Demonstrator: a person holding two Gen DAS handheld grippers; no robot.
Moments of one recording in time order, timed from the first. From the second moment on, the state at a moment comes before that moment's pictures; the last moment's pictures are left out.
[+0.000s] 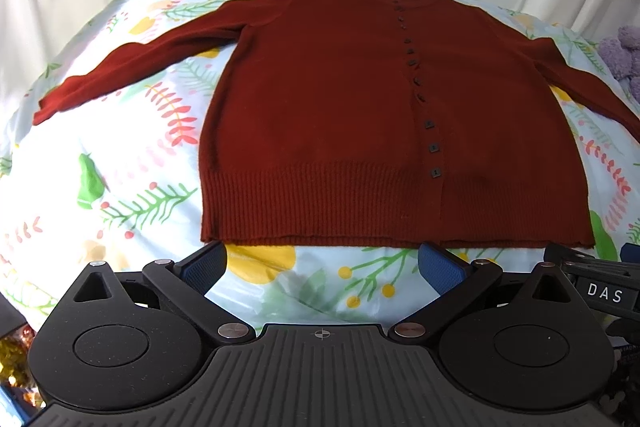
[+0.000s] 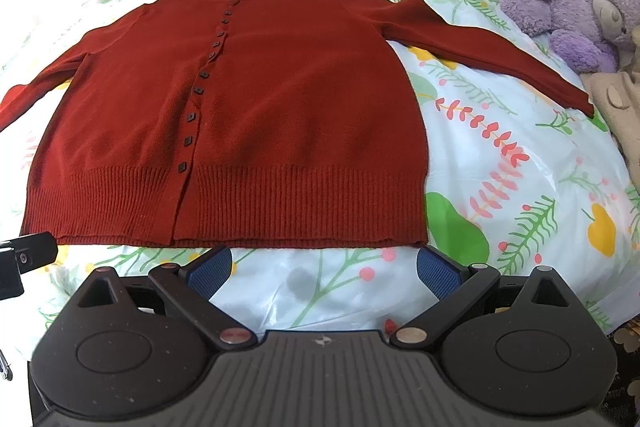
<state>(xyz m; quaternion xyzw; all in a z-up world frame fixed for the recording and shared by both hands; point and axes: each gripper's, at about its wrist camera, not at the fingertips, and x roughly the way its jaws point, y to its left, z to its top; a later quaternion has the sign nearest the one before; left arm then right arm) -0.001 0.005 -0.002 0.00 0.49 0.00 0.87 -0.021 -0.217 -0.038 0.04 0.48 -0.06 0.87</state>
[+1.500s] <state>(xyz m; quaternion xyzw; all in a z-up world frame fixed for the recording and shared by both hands) 0.007 -0.004 -0.001 0.00 0.49 0.00 0.87 -0.015 -0.222 -0.040 0.04 0.49 -0.06 0.87</state>
